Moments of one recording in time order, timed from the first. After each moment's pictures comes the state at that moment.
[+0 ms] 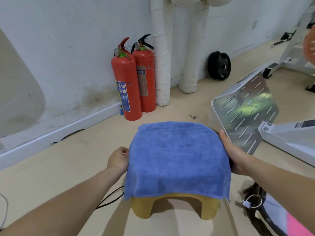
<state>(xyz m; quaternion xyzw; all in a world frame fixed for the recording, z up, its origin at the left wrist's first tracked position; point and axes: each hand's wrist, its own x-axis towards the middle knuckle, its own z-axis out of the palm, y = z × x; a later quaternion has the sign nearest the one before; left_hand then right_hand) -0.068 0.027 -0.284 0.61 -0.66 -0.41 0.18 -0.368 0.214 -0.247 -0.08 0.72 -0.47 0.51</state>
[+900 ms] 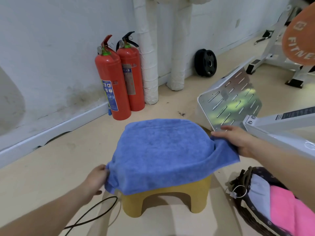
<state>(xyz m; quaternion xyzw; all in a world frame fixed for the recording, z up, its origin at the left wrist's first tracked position) -0.029 0.056 -0.283 0.61 -0.61 -0.50 0.07 -0.405 0.237 -0.213 -0.13 0.79 -0.47 0.38</state>
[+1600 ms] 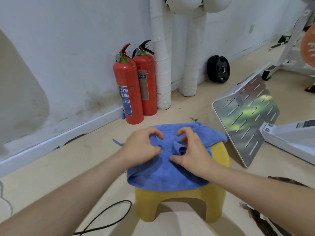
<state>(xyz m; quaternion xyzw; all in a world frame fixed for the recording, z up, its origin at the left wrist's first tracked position) -0.100 0.076 -0.166 0.37 -0.86 -0.31 0.14 -0.247 0.184 -0.204 -0.51 0.74 -0.40 0.17</state>
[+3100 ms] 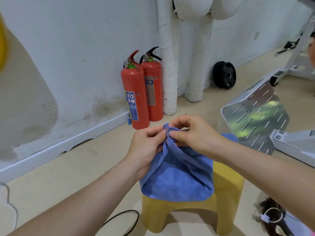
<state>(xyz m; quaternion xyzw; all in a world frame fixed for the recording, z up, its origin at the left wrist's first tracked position) -0.104 0.085 -0.157 0.29 -0.54 -0.71 0.35 -0.235 0.150 -0.127 -0.50 0.61 -0.49 0.36</state>
